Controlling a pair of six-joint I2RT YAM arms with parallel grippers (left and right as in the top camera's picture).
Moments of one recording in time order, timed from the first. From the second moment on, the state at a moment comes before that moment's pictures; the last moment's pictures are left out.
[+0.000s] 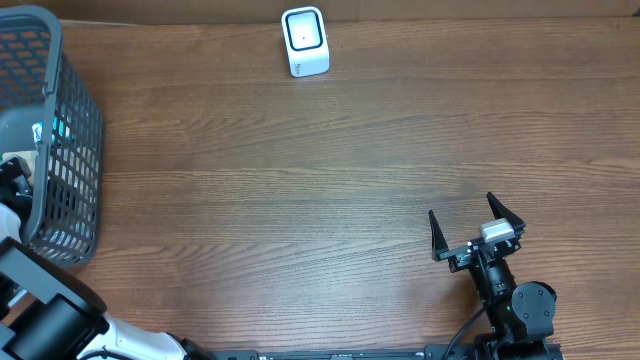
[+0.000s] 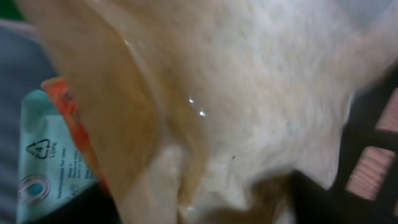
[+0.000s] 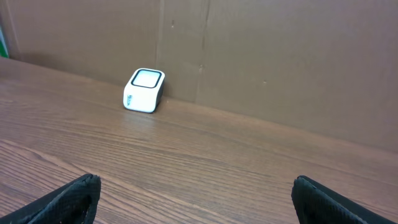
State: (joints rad) left arm 0.84 1.86 1.24 -0.57 0.18 0.22; right arm 0.12 0.01 0.02 -0.02 -0.15 -0.14
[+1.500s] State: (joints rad) left arm 0.66 1.47 2.23 -1.18 0.83 -0.10; right arm 0.12 0.01 0.02 -0.02 -0.15 -0.14
